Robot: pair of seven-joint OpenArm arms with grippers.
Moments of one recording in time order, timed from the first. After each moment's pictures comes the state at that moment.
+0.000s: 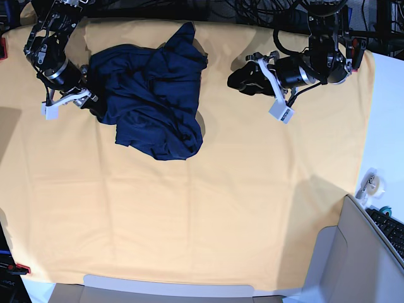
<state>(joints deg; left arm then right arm) 15.4 -13.1 -5.7 108.0 -56.6 -21.6 70.3 -12.3 5.6 33.2 94.1 52.6 17.1 -61.3</state>
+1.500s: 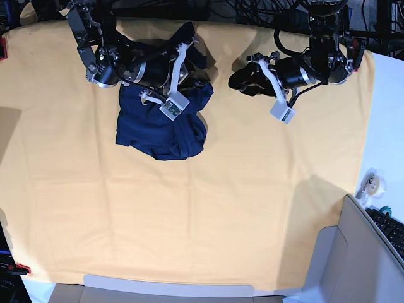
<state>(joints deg) 15.4 -13.2 -5.9 108.0 -56.6 -21.6 70.2 -8.0 18.6 -21.3 116.7 43.4 17.5 -63.5</state>
